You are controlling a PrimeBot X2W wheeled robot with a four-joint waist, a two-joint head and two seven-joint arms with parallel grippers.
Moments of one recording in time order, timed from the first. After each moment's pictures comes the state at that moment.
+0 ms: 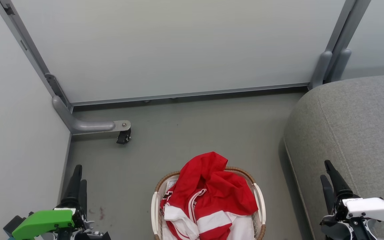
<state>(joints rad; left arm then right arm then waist) -0.05 0.04 0.06 0.29 -1.60 -0.13 0.07 -0.06 -0.03 -0.10 0.30 1.57 0.13 0.07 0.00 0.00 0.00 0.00</state>
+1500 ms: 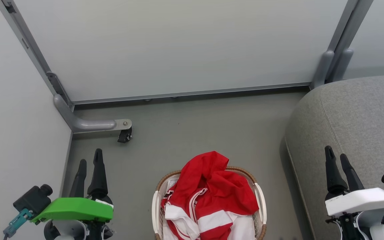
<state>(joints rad) -0.05 0.04 -0.07 0.16 -0.85 -0.10 -0.10 -0.04 -0.04 -0.09 0.14 0.74 0.13 -0.10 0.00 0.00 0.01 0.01</state>
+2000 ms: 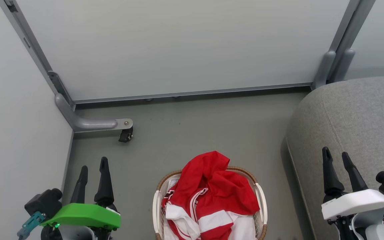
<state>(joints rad) -0.04 0.04 -0.08 0.21 -0.68 -0.08 -0.14 -0.03 -0.04 -0.09 0.14 0.54 0.13 -0.14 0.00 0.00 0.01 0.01</state>
